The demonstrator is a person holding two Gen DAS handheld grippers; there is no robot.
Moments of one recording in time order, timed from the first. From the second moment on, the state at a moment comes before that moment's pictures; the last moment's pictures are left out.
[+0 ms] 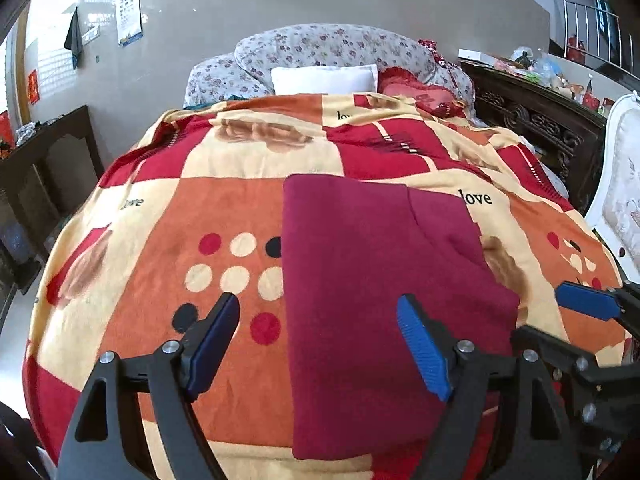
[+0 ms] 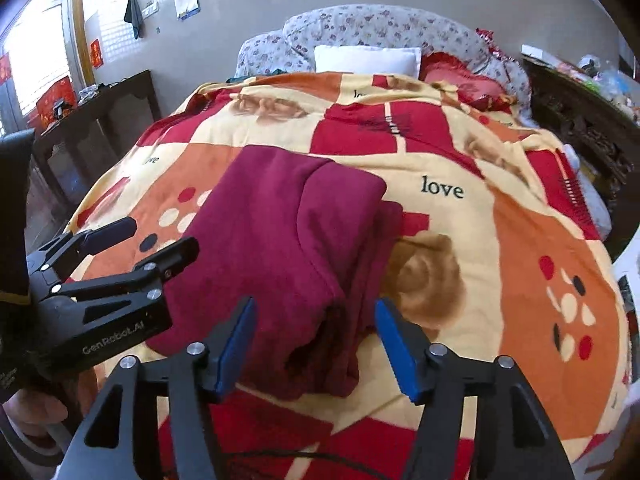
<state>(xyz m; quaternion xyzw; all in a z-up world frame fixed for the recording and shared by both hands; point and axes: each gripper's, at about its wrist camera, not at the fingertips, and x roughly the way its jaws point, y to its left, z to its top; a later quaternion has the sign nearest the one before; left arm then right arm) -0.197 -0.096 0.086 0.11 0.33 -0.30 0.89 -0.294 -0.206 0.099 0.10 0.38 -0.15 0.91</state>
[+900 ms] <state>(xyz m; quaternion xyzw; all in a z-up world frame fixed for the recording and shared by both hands) -0.194 -0.076 0.090 0.08 0.34 -0.28 0.90 -0.292 -0.205 0.096 0.12 0.34 -0.21 0.91</state>
